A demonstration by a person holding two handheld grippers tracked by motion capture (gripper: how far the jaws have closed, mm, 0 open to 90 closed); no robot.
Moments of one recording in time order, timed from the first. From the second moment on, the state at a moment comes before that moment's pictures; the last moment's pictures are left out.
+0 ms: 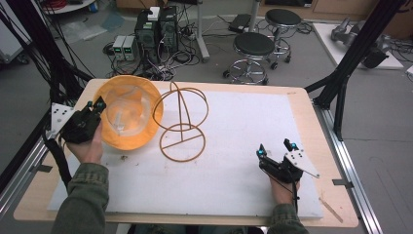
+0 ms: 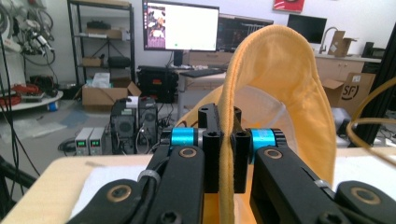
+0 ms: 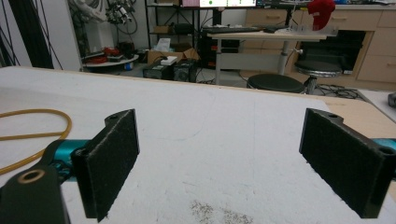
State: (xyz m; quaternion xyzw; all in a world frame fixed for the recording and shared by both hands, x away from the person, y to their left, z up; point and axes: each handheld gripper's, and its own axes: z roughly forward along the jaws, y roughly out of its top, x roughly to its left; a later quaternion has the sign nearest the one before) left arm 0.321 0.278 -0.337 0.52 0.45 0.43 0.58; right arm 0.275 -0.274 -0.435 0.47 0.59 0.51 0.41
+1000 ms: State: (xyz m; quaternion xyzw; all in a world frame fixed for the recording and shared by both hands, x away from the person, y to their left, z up) left arm 0.360 0.245 -0.247 0.49 0.42 0.46 0.62; right arm 0.274 -0.276 -0.434 0.47 0.59 0.52 0.41
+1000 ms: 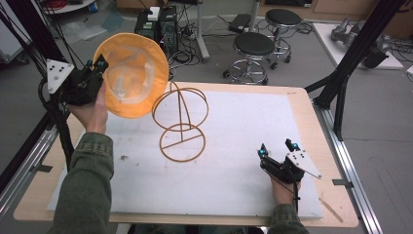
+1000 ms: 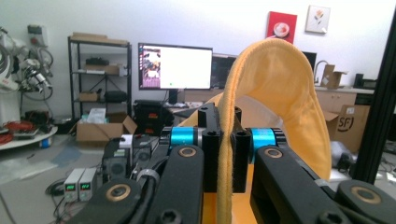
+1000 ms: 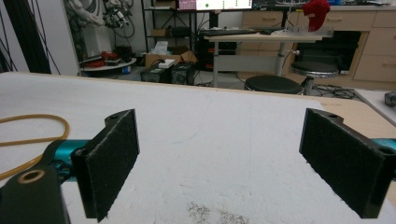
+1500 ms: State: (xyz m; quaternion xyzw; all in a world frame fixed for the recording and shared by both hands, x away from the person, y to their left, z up) left arm 0.359 0.215 -0.232 0.51 0.40 0.46 0.62; right arm 0.275 -0.277 -0.434 0.48 0.59 0.51 0.41
